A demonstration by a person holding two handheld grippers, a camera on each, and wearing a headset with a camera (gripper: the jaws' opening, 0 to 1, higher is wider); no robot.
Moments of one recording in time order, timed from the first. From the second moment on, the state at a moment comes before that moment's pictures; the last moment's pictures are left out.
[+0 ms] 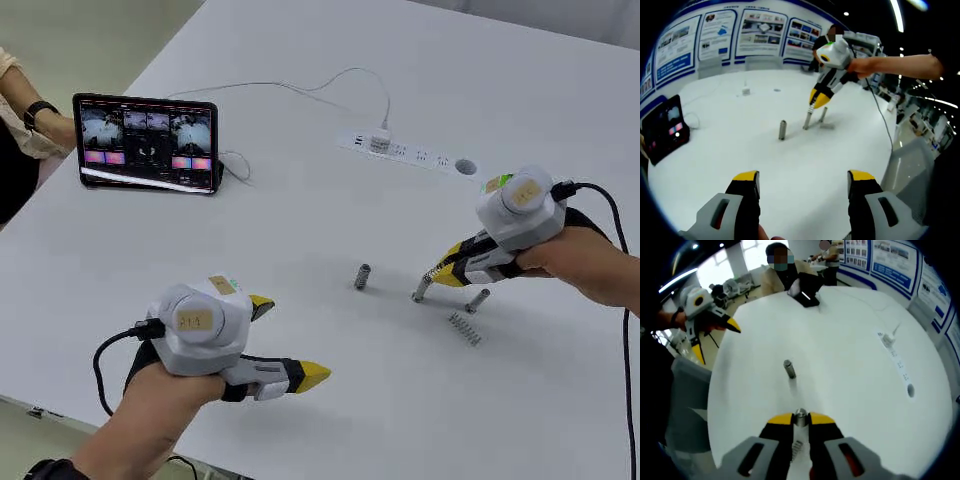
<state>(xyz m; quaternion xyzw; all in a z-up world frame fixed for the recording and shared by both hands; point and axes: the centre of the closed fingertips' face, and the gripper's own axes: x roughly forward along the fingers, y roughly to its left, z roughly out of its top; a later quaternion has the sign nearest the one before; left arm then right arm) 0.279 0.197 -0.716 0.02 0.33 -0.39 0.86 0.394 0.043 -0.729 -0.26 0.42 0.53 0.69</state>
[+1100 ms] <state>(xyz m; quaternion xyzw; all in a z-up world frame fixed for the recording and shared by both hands) 0.277 0.203 -0.717 0.02 0.33 -0.38 0.86 0.392 0.053 -0.762 -0.29 0.43 0.54 0.66</state>
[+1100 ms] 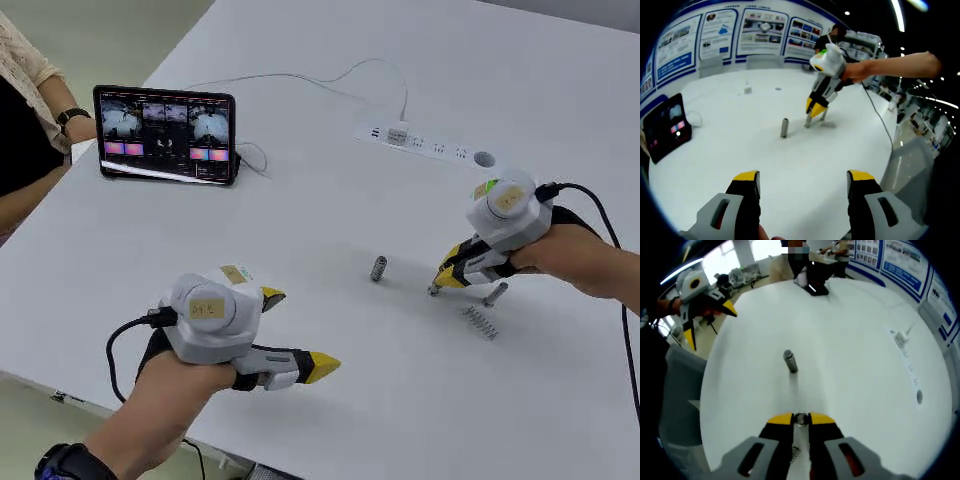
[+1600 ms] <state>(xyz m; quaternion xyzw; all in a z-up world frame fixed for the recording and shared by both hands) 0.277 0.201 -0.716 0.02 0.33 -0.39 0.86 0.390 0.051 -0.774 -0.29 0.43 0.54 0.66</state>
